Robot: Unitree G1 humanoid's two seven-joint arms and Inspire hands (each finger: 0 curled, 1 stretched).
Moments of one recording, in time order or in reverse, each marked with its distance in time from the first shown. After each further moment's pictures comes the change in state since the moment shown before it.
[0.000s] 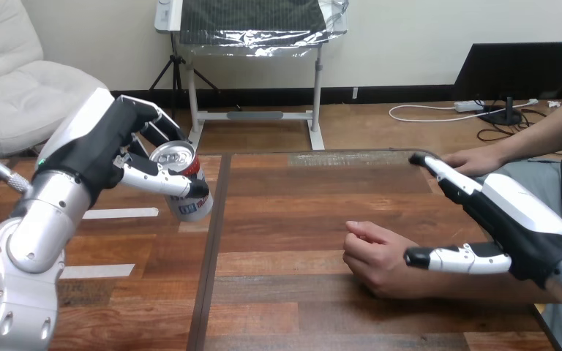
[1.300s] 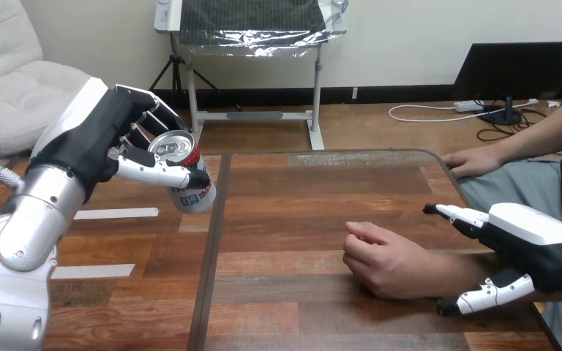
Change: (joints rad) left arm 0.002 0.000 0.032 -0.029 -0.045 0.001 -0.006; right arm -0.179 -0.162 0.159 0.362 -0.120 -0.149 0.033
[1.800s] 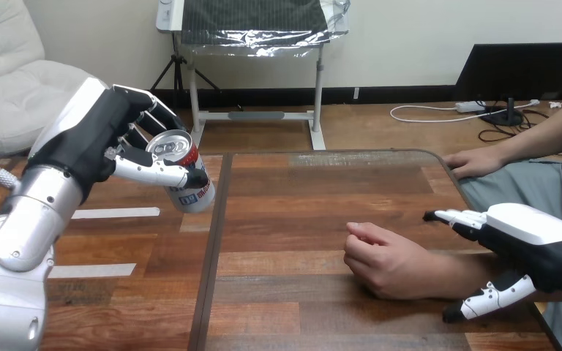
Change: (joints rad) left arm 0.003 0.000 0.013 0.000 -0.014 0.000 -0.002; right arm -0.036 -0.014 0.046 0.040 -0.050 -0.012 -0.038
